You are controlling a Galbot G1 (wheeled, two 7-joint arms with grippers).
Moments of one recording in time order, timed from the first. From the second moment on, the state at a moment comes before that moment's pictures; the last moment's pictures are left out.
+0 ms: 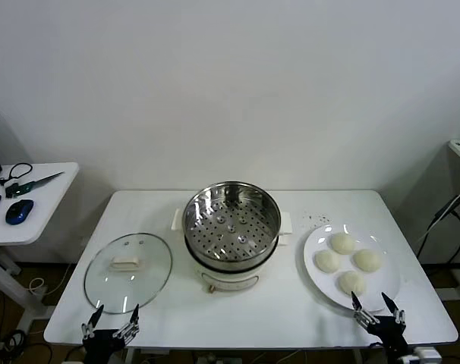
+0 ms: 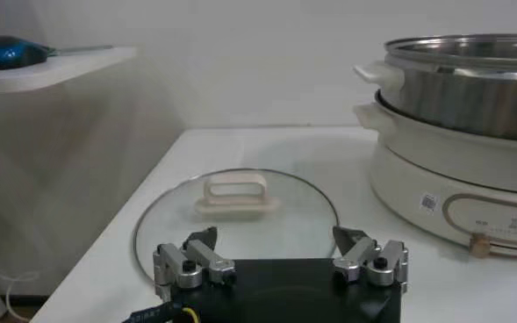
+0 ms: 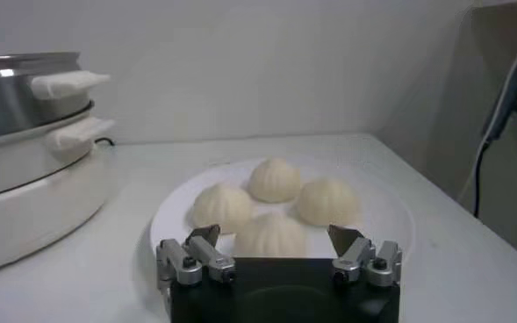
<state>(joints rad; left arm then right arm) 1.84 -1.44 -0.71 -2.09 -0.18 0.18 0.04 -1.60 1.01 0.65 1.85 0.49 -0.11 0.01</state>
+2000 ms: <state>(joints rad) 1.83 -1.47 -0.69 -2.07 -0.18 0.16 0.03 0.09 0.84 -0.93 0.78 0.01 -0.05 -1.09</state>
